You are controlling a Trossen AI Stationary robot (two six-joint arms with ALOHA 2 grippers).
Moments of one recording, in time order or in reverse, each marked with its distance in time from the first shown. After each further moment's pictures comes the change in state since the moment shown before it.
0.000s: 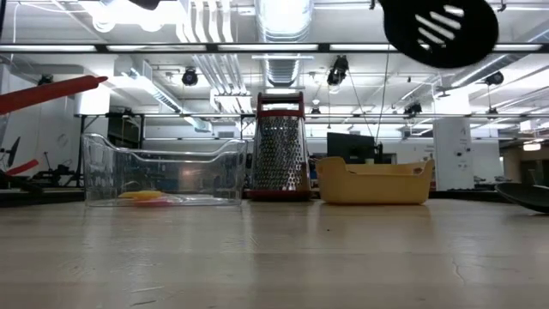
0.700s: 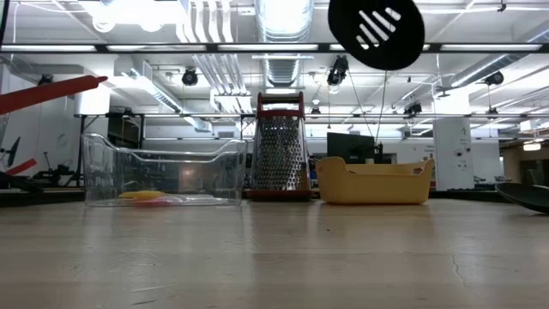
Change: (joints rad) left arm 0.122 0.007 0.000 0.293 0.153 0.077; right arm -0.043 0.044 -0.078 0.544 -0.192 -0.357
